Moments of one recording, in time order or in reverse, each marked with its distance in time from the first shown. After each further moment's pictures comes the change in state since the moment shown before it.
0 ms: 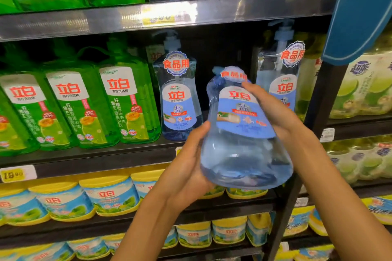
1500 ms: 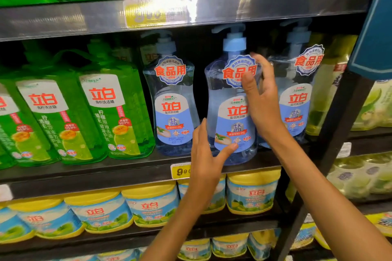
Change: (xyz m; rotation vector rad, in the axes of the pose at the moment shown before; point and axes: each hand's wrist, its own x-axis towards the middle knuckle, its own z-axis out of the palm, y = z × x) left_hand 0.095 -0.035 -0.048 1.075 0.610 0.548; right_hand 0.060 0.005 0.008 -0.407 0.293 -0.702
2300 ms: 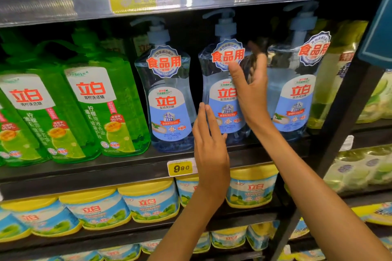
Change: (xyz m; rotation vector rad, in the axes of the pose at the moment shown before) left_hand 0.007 -0.004 0.027 0.729 0.211 0.242; right_hand 0.015 0.034 0.016 -0.057 0.082 0.022
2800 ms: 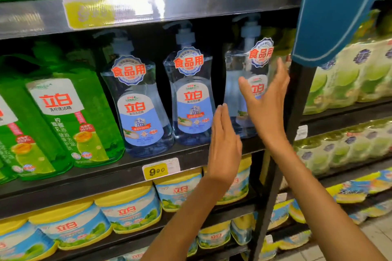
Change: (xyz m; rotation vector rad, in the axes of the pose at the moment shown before) left_hand -0.005 0.062 0.010 -0.437 -0.319 0.111; right_hand -0.031 -0.024 -0.083 -0.505 0.286 0.009
